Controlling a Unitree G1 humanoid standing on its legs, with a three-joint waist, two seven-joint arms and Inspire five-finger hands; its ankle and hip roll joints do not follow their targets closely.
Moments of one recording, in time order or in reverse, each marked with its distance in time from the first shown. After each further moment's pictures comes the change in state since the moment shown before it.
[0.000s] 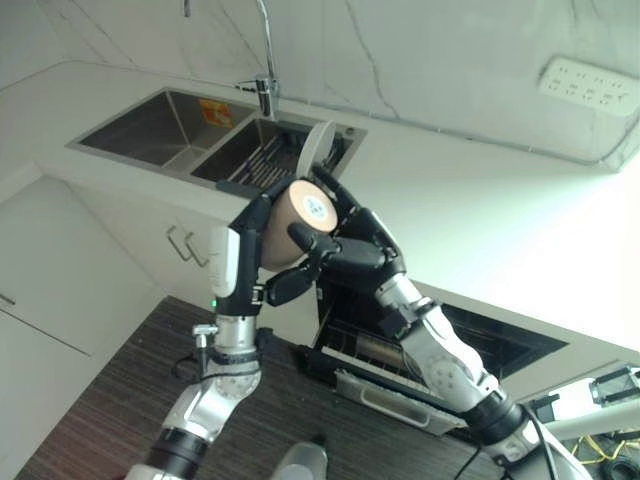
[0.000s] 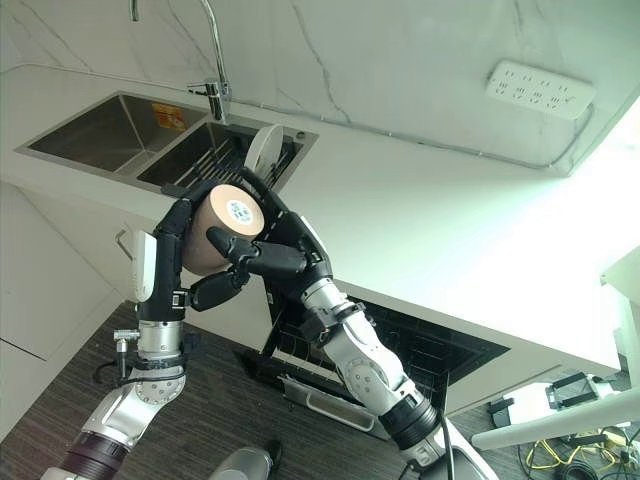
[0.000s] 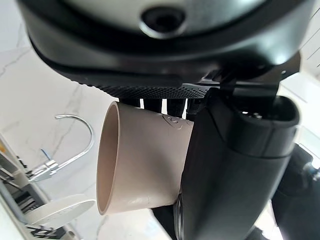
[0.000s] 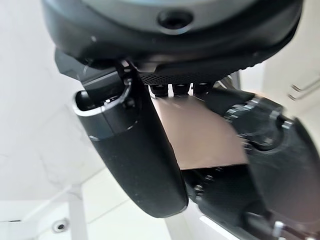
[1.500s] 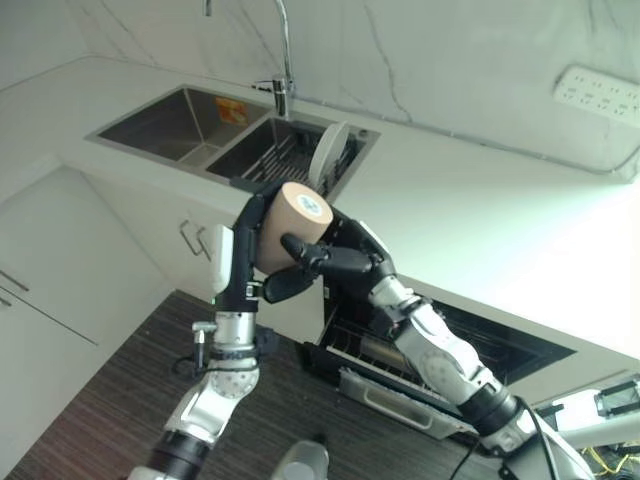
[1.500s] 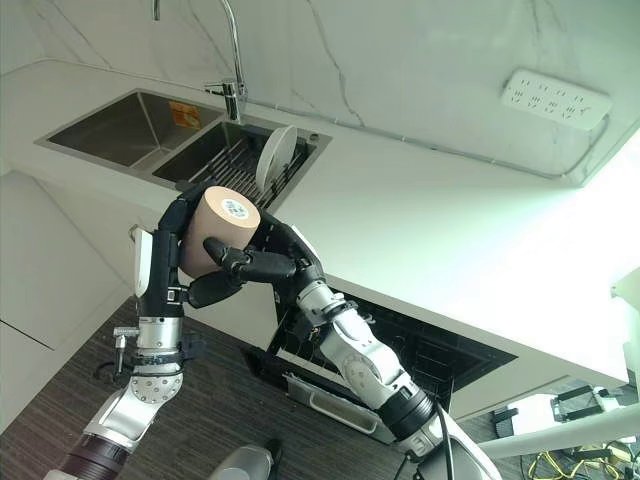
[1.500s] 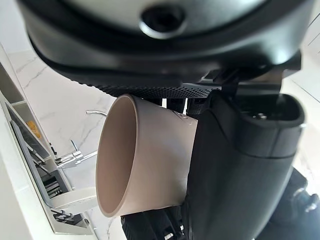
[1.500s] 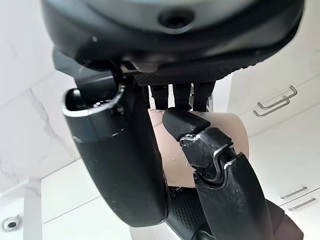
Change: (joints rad) left arm 0.000 -0.004 -0.030 -0.021 -0.191 0.049 -0.123; right arm -0.048 0.000 0.022 0.091 -0.096 0.032 -0.045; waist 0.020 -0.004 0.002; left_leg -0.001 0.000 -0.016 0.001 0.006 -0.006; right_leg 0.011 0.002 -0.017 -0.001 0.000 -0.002
